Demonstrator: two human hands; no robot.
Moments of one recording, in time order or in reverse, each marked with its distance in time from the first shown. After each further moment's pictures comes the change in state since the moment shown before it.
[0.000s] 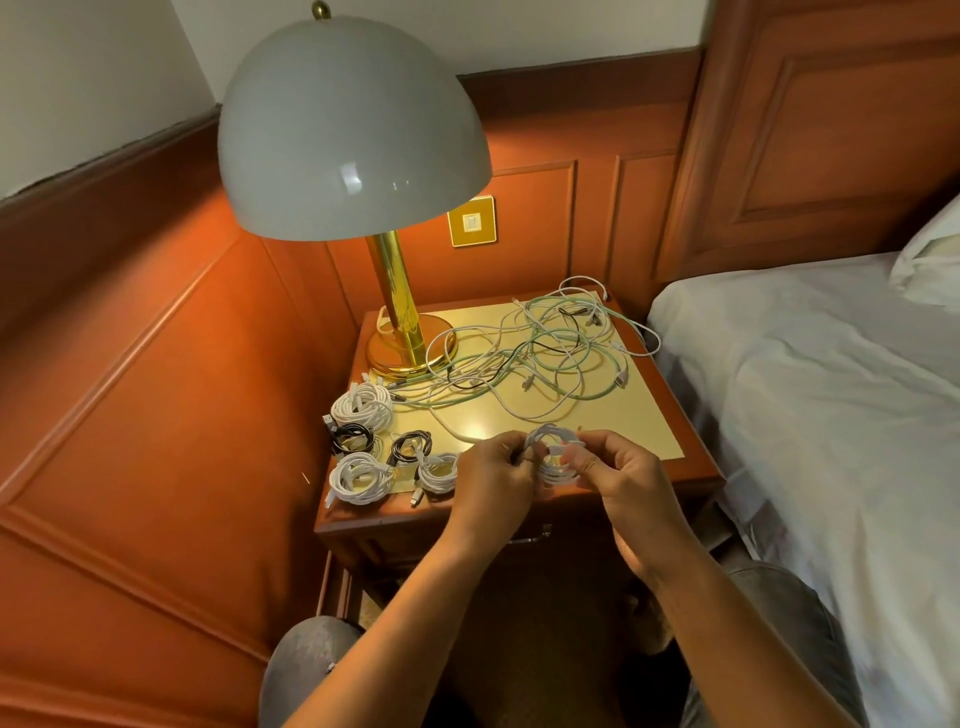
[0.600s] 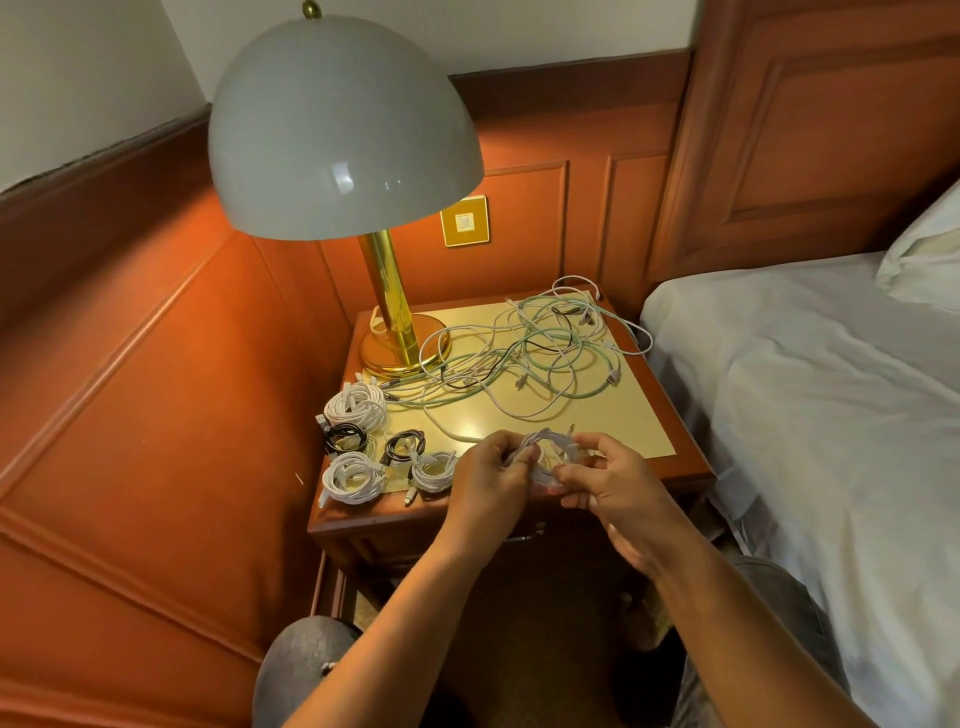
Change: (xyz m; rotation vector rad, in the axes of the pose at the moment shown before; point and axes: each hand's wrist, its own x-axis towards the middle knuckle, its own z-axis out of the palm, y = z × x) left_hand 0.003 -0.013 0.006 -0.071 0.023 -0.023; right_hand 0.011 0.010 -0.008 -0.039 -0.046 0.168
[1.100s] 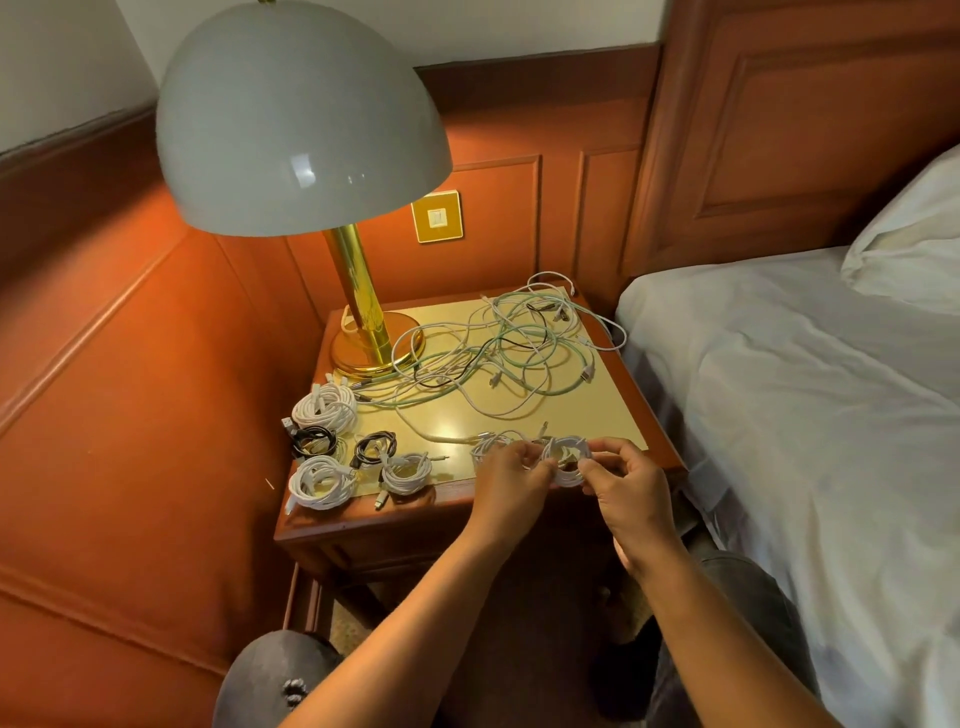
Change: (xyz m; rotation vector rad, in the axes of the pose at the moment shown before) left_hand 0.018 -0.011 0.050 0.222 -0.024 0.000; right_hand 0.013 0.029 -0.032 -0.116 0.389 -0.179
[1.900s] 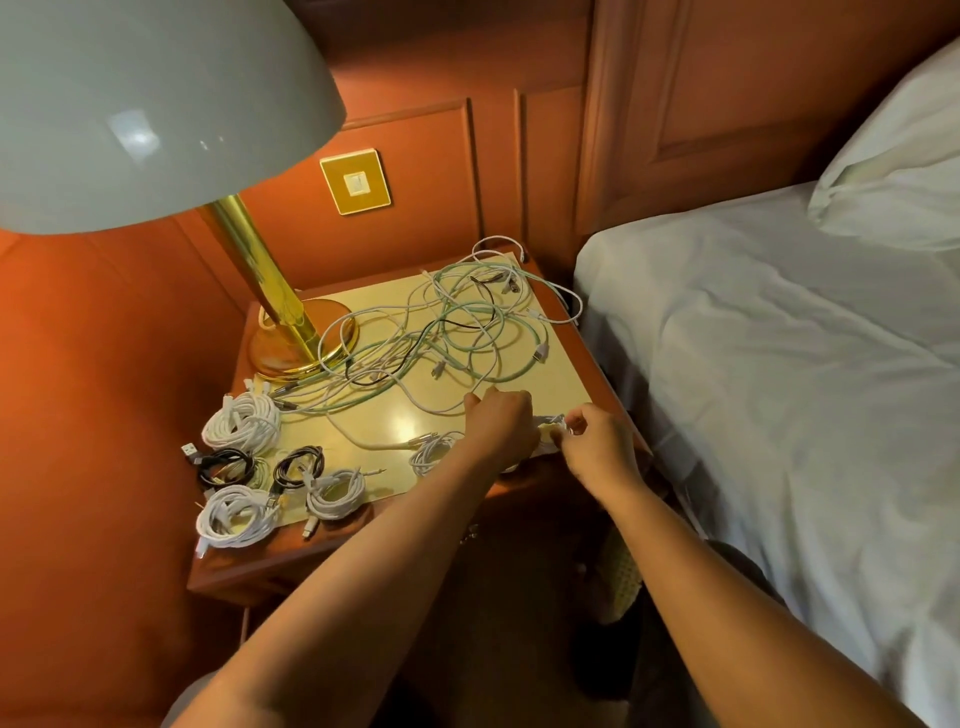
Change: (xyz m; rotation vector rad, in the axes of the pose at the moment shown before) left_hand 0.129 -0.007 0.074 0.937 -0.290 0.180; right_hand 0.105 0.039 -0.020 -0.611 -0.009 -0.003
